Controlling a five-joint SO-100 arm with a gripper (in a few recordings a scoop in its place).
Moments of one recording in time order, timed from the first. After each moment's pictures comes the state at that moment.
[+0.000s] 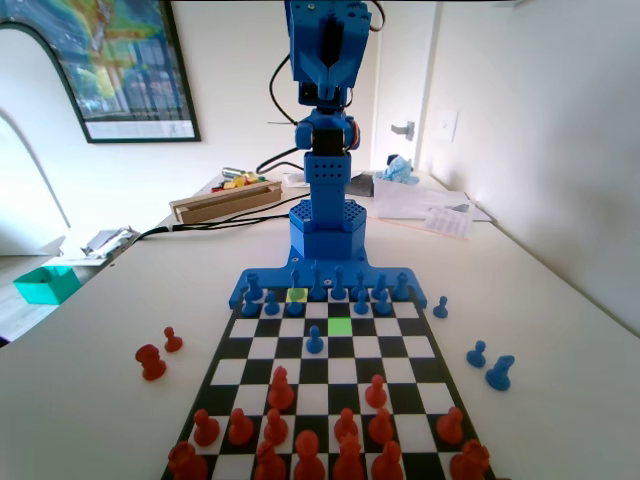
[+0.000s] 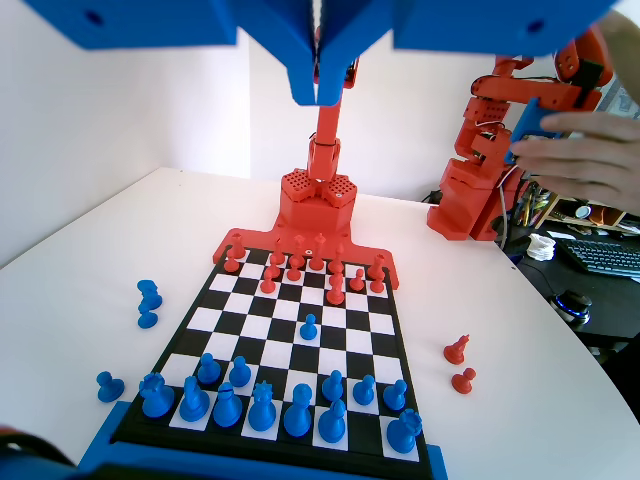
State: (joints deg) arm 2.4 174.9 124.7 91.1 -100.0
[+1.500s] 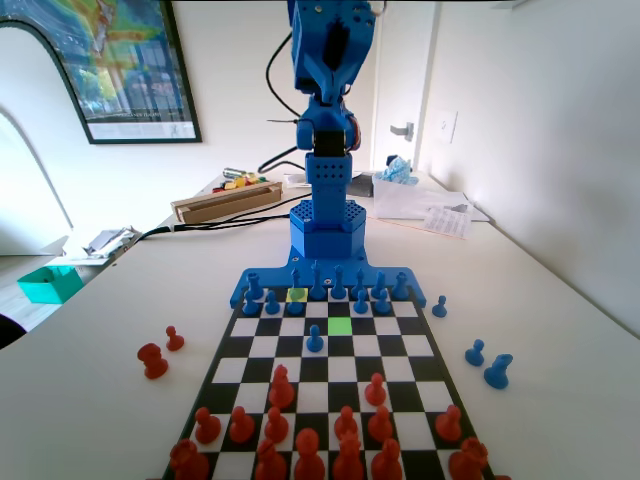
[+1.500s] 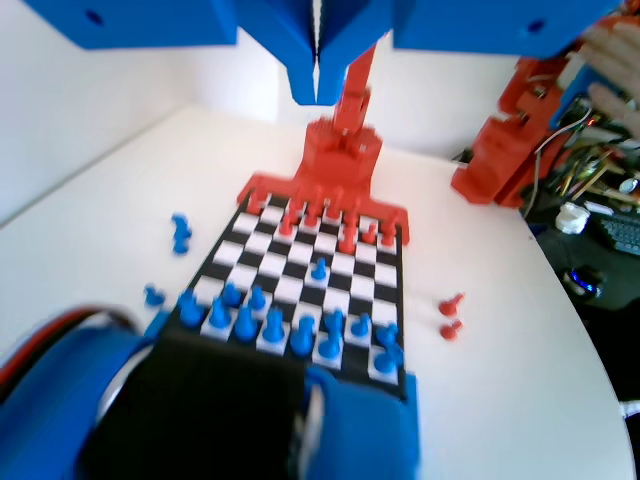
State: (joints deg) arm 1.3 163.6 114.1 103.9 -106.3
